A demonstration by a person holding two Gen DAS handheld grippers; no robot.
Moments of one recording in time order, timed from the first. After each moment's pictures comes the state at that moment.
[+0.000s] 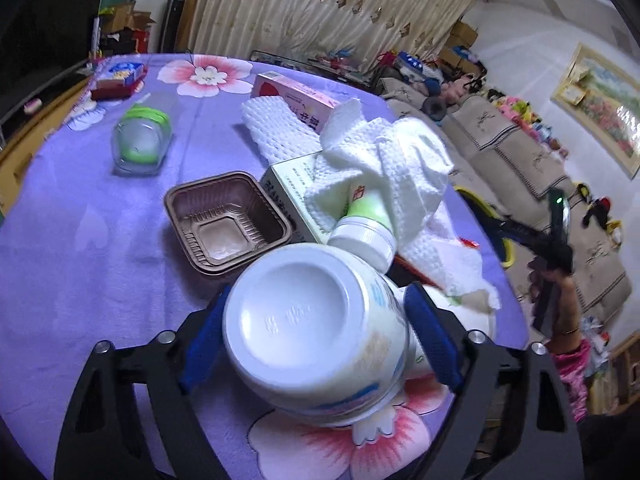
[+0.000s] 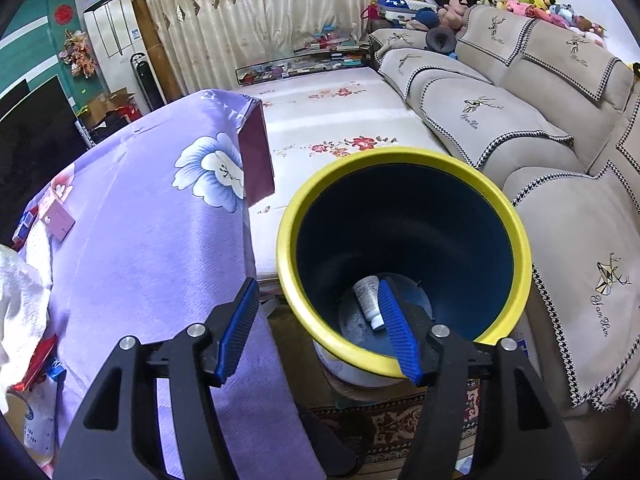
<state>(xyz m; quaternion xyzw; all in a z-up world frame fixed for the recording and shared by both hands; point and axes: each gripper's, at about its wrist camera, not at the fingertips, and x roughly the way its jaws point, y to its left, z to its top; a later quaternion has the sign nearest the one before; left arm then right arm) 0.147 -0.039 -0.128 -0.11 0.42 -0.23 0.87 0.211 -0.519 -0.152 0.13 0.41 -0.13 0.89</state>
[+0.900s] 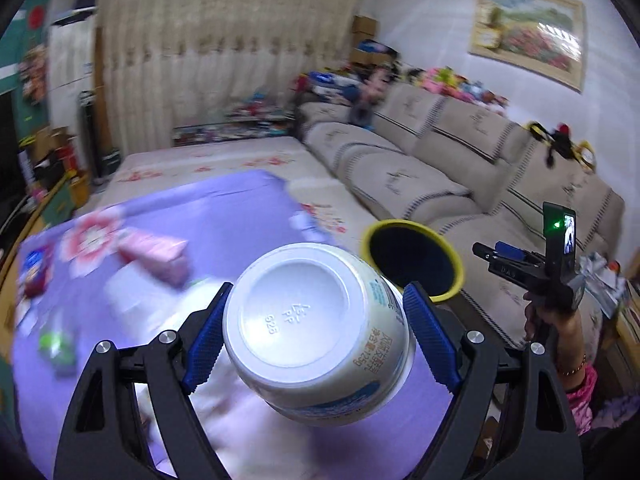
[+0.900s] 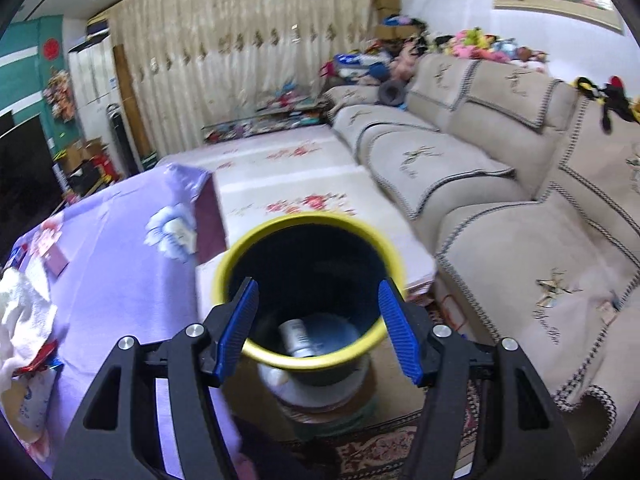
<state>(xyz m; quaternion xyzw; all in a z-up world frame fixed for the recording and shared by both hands) 0.169 -0.227 0.000 0.05 0.32 -0.34 0.88 0.117 -0.568 -0.090 0.11 0.31 -0.22 0.92</state>
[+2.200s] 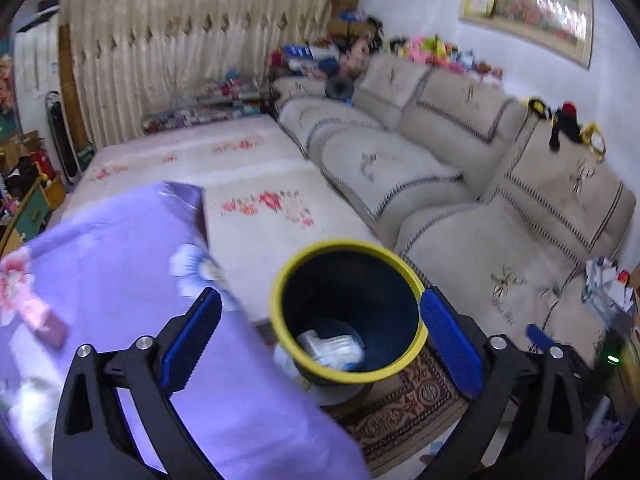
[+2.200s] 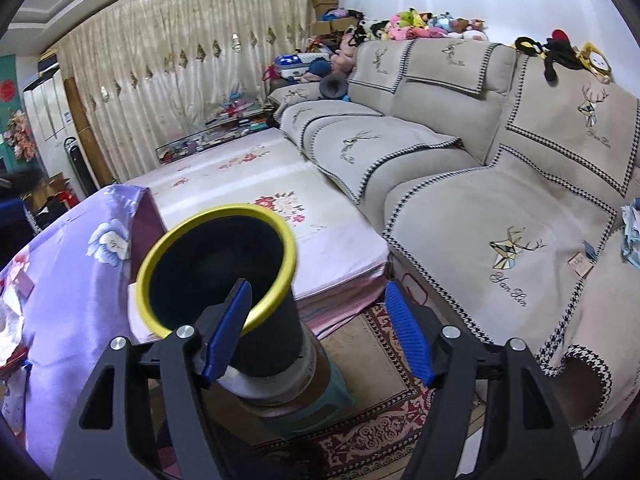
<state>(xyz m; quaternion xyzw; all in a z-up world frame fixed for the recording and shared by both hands) 0.215 -0.443 -0.011 0.07 0.35 -0.34 0.87 0.050 -0.628 -0.114 0.15 0.30 -0.28 0.90</state>
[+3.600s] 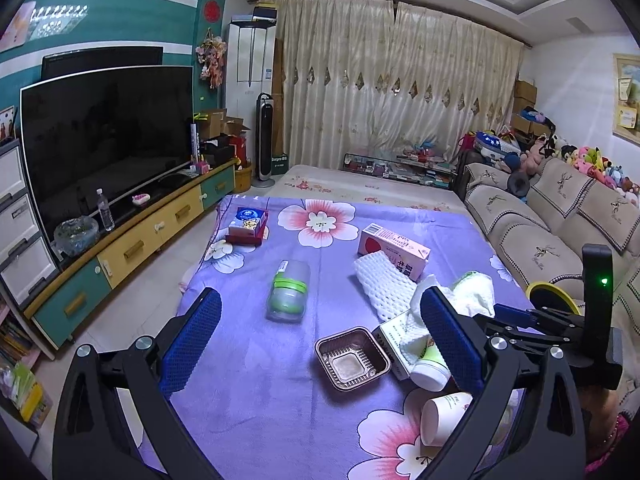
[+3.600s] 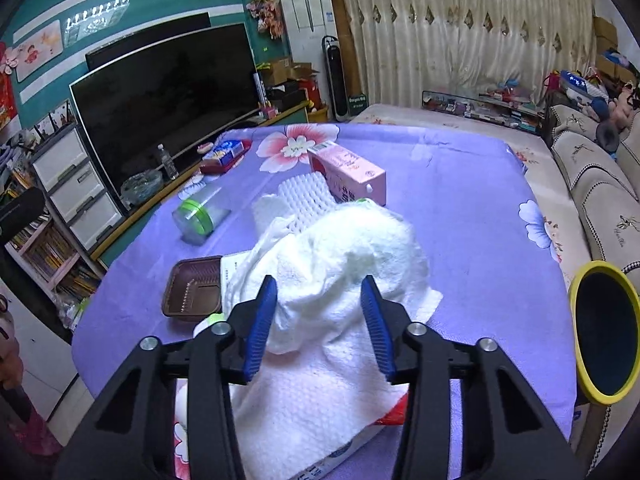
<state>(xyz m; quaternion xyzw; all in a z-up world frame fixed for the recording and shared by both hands) 0.129 0.007 -0.005 -0.03 0.26 -0.04 0.96 0.214 -0.253 -0.080 0.02 0.37 0.15 0.92</state>
